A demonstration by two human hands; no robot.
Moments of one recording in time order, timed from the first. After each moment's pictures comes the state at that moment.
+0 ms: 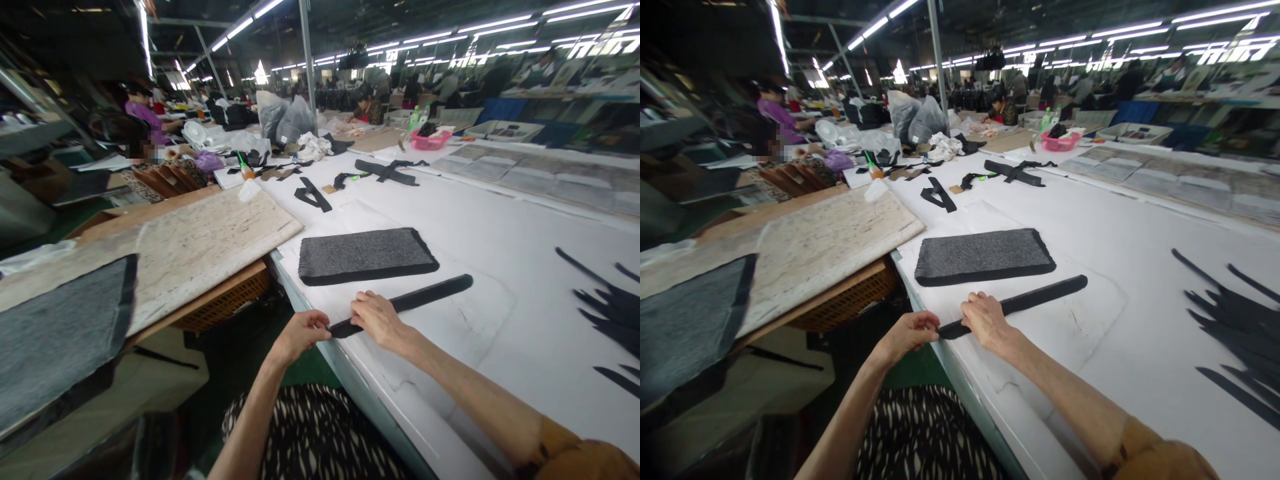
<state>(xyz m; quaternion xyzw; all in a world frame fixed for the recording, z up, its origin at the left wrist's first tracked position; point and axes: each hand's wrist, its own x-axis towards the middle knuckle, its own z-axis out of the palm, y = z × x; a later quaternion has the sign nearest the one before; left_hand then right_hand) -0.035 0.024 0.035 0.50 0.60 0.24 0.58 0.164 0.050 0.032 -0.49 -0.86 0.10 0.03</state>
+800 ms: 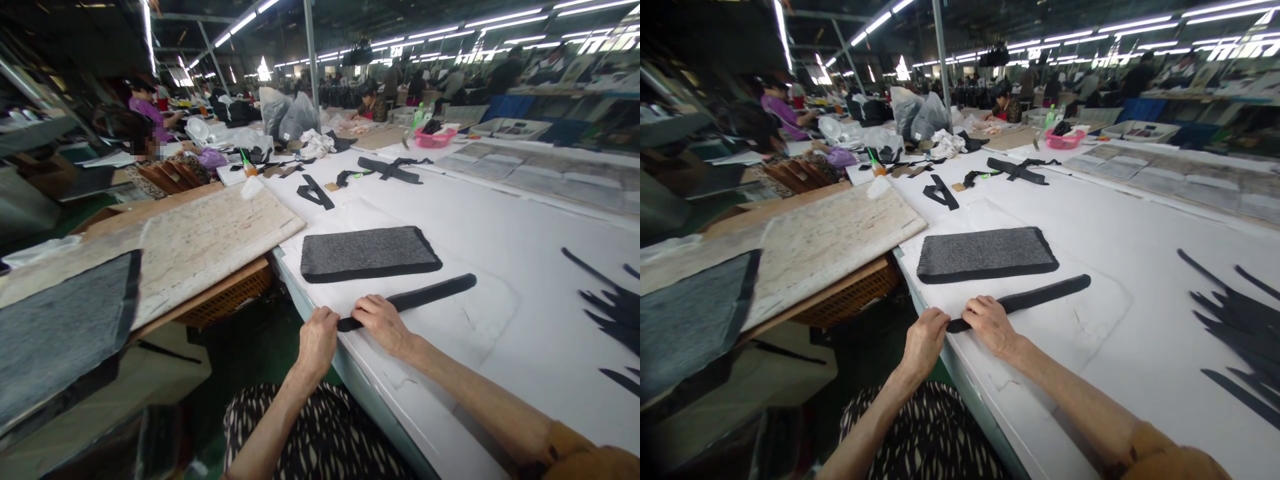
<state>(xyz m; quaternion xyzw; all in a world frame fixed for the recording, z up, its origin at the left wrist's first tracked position) 0.002 0.004 0.013 0.77 0.61 0.14 0.09 0.177 0.039 0.002 -0.37 -0.91 0.00 0.20</state>
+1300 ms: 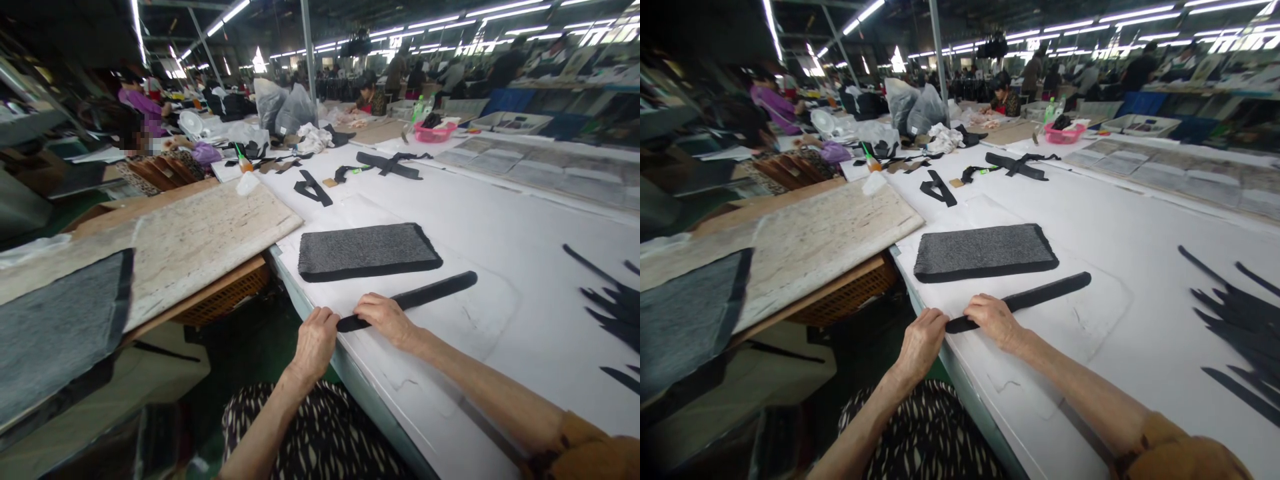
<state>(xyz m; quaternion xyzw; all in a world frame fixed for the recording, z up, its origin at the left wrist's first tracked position) -0.004 0.007 0.006 0.83 0.55 0.14 0.01 0.190 0.052 -0.005 -0.34 -0.88 0.15 0.28</state>
